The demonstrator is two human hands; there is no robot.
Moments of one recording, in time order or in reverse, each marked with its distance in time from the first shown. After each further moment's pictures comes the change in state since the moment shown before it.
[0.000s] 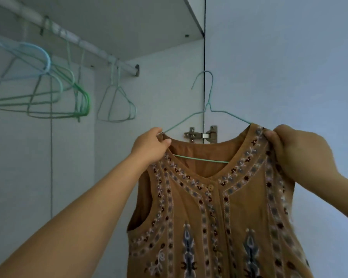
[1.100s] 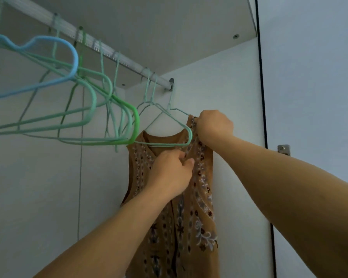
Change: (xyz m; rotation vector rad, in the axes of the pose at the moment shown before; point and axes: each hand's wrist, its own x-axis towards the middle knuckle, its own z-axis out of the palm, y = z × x) left_hand 0.033 -0.051 -0.028 0.106 0.062 -0.015; right_hand 0.154 -0.226 0.145 0.077 -0.249 0.032
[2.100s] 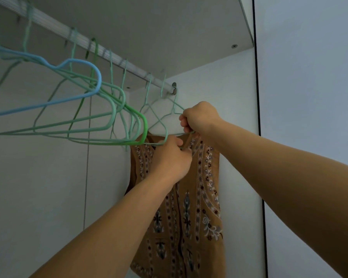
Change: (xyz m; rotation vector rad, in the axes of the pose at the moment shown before) left_hand 0.000 0.018 -0.016 -0.253 0.081 -0.051; right_hand -0.028 -0.026 -0.051 0.991 -0.277 0.074
